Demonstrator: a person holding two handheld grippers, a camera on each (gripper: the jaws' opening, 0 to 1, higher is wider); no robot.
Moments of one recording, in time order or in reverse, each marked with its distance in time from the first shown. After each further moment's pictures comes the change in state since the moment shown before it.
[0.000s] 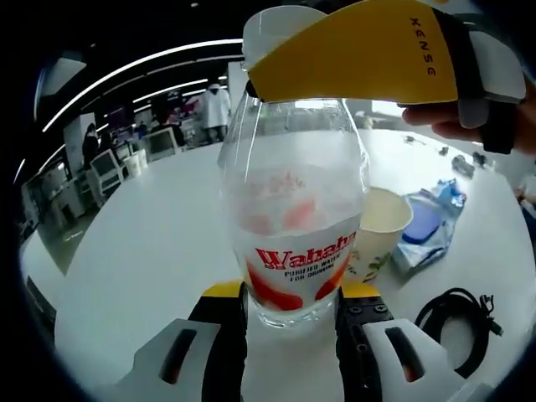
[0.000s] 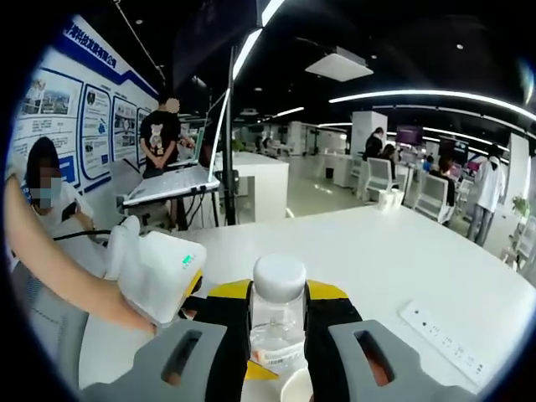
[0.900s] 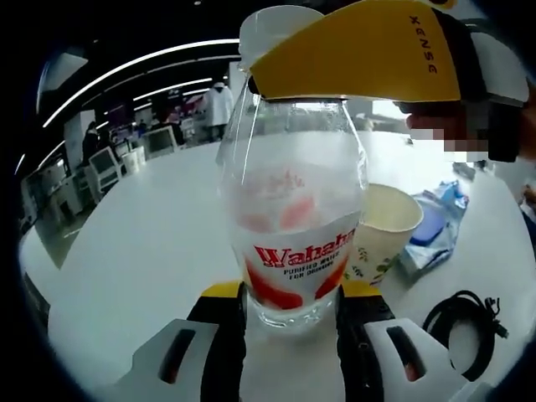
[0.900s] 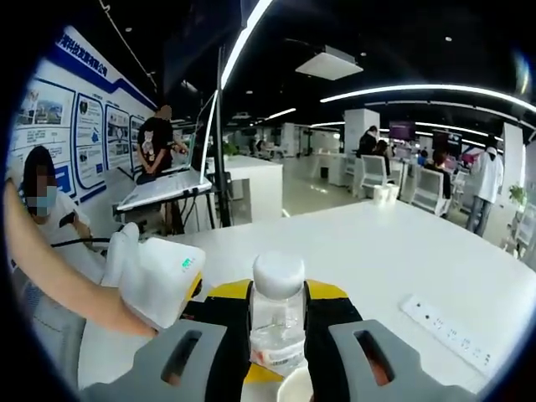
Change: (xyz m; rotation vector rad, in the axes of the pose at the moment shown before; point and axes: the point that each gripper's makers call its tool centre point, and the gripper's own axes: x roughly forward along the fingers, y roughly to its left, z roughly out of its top) left arm 0.008 0.002 -0.002 -0.017 -0.007 -0.007; right arm 0.001 -0.003 -0.004 0.035 -0.013 -0.020
